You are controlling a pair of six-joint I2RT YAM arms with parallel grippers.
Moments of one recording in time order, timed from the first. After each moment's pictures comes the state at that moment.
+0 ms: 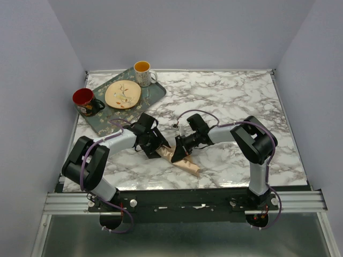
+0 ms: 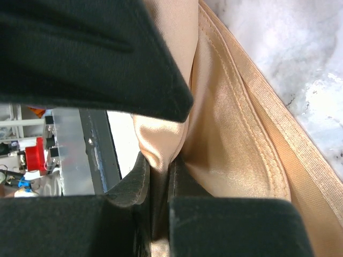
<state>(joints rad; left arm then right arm) -0.50 1.54 0.78 -0.36 0.28 -1.15 0.67 1.98 0.96 0.07 -0.97 0.22</state>
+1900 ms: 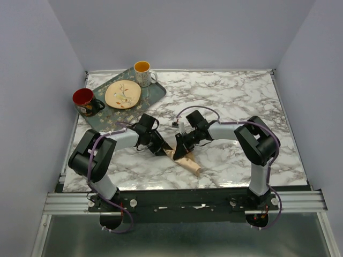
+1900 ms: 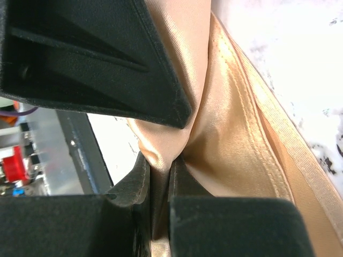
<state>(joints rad) -0.48 1.65 0.76 -0.21 0.43 -1.22 0.66 1.95 1.04 -0.15 -0.85 0.14</state>
